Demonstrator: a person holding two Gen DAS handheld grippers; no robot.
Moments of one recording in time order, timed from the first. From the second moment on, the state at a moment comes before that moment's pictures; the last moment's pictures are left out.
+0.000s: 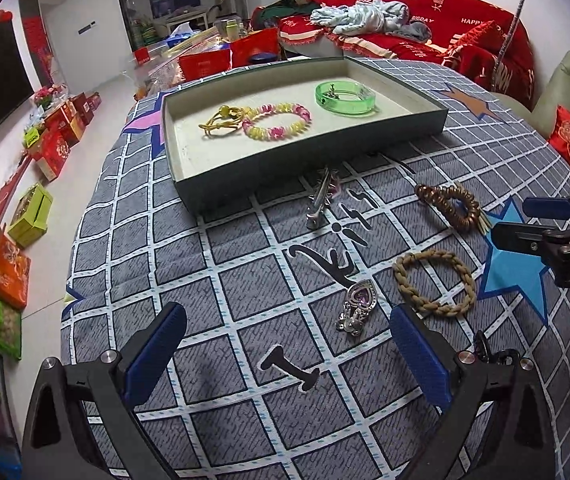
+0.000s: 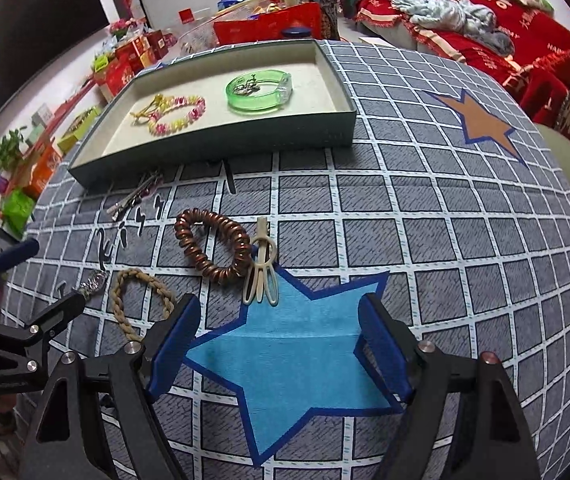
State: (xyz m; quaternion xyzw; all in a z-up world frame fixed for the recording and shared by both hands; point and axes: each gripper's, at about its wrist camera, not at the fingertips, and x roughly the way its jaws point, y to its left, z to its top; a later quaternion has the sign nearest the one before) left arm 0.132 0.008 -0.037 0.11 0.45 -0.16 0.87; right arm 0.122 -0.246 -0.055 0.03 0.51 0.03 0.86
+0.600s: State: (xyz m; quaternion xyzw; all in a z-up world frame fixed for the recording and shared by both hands) left arm 0.132 -0.004 -0.045 0.11 0.46 -0.17 0.86; right arm 0.141 -0.223 -0.061 -0.02 0.51 0.03 0.86
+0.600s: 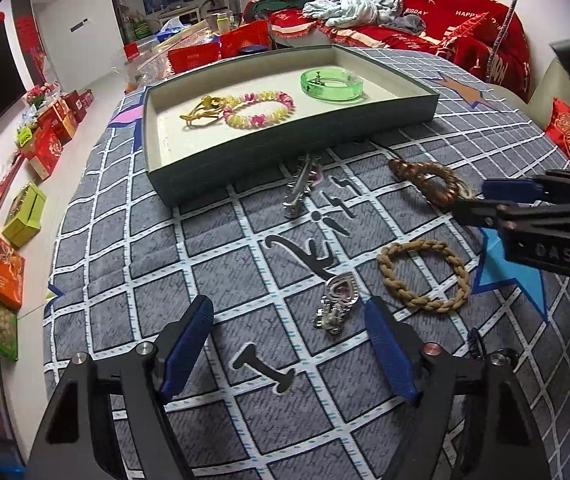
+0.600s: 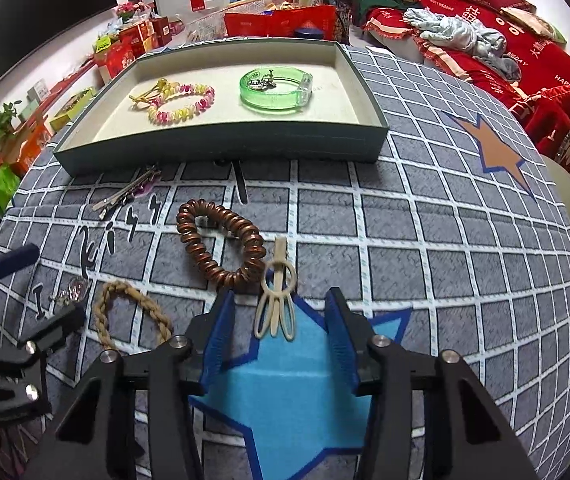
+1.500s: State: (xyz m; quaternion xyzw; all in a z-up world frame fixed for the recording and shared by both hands) left arm 0.133 0.018 -0.036 0.04 0.48 -0.20 0.86; right arm 0.133 -0.238 -0.038 0.04 0.49 0.04 0.87
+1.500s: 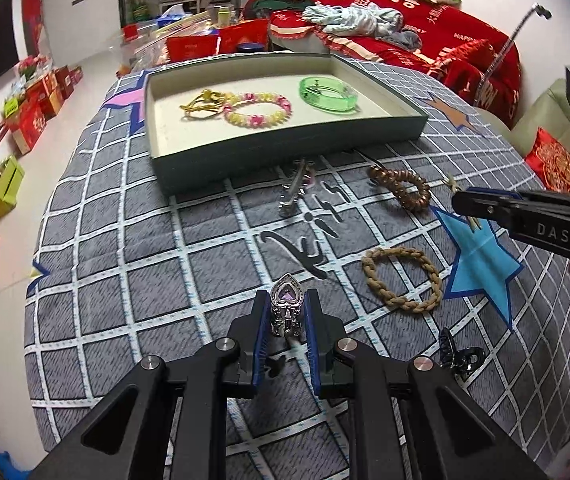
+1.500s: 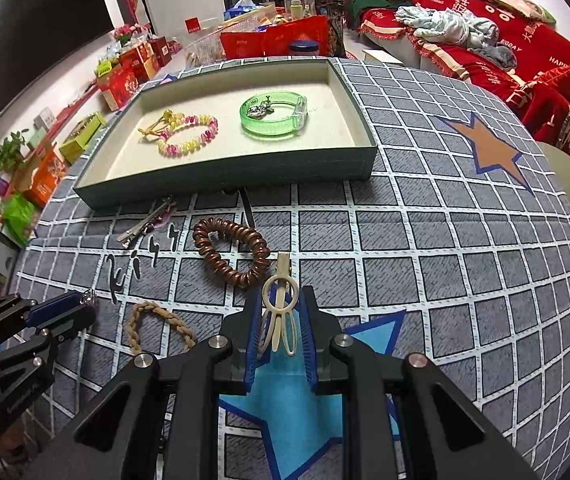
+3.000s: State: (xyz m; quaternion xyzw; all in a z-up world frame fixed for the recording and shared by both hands) left arm 0.309 0.000 -0.031 0.04 0.48 -0.17 0.86; right arm 0.307 -0.206 -0.051 0.10 0.54 0.11 0.83
